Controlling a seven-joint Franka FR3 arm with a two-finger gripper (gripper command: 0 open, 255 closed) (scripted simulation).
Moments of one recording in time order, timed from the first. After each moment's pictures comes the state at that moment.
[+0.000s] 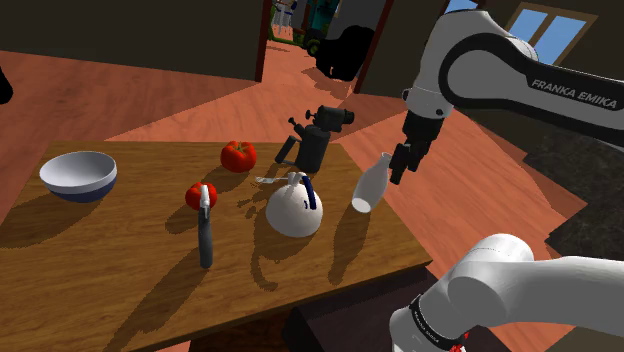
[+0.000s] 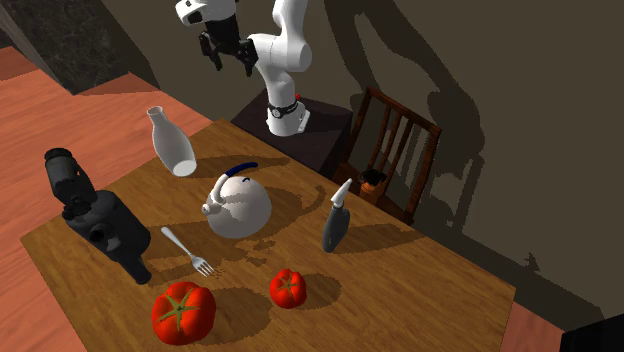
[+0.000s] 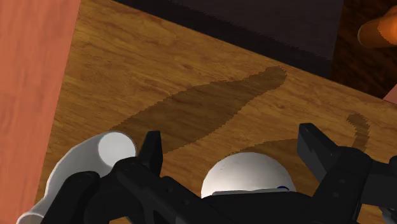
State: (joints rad) arm 0.02 -0.80 0.05 -2.45 -0.03 1.49 -0.08
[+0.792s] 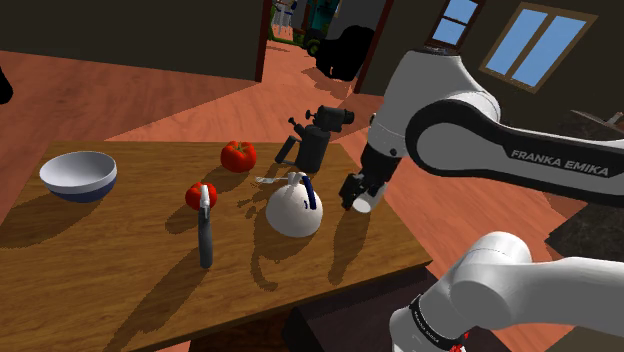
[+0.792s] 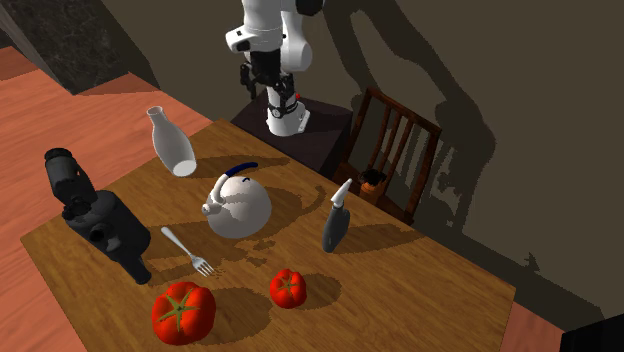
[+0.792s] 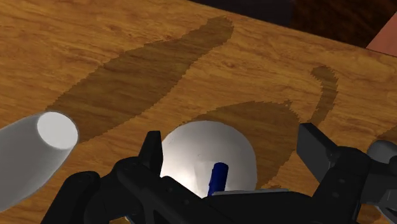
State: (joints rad) arm 0.09 -0.84 0.30 -2.63 0.16 1.82 0.22
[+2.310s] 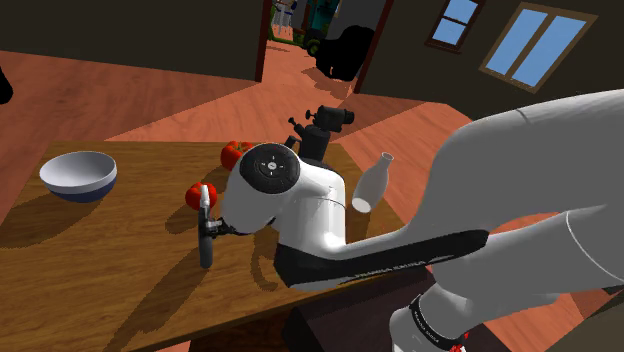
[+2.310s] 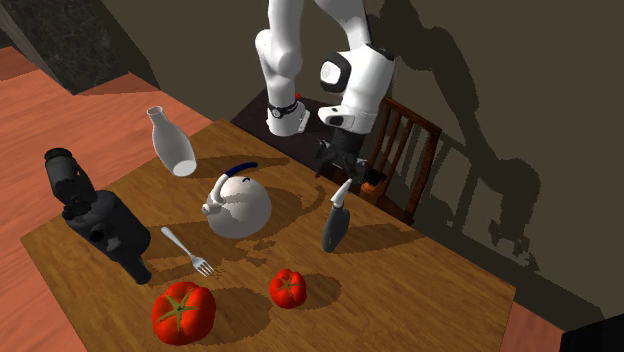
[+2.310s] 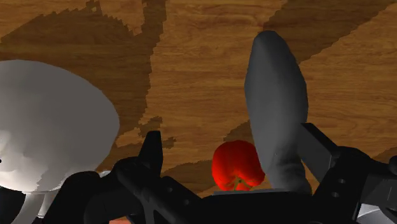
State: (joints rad) arm -0.66 -0.29 1.50 -2.36 -0.20 2.53 1.21
